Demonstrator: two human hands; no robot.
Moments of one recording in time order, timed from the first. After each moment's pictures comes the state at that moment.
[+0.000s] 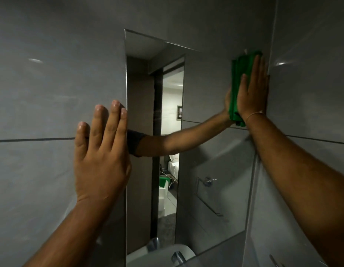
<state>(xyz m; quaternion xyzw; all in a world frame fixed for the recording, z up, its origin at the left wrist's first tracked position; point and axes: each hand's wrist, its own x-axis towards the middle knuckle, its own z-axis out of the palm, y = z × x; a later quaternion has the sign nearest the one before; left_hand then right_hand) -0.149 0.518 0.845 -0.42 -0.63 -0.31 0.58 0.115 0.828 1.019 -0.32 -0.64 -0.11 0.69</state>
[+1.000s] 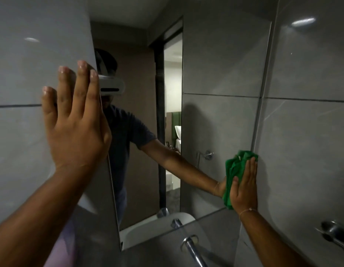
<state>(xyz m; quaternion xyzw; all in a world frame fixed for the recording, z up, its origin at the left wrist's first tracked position) -0.139 0.516 0.843 -0.41 -0.67 -0.32 0.54 0.158 0.847 0.603 -0.36 -0.71 0.02 0.60</state>
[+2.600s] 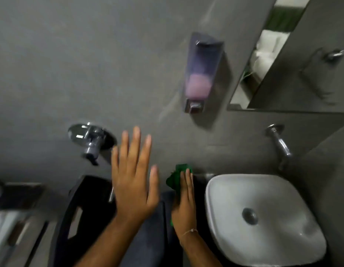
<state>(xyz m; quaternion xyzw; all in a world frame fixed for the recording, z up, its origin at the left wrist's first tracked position) -0.077 0.187 0.479 -0.39 -0.80 -0.35 0.27 0.037 0.305 0.345 -0.27 -0.84 0.39 0.26</state>
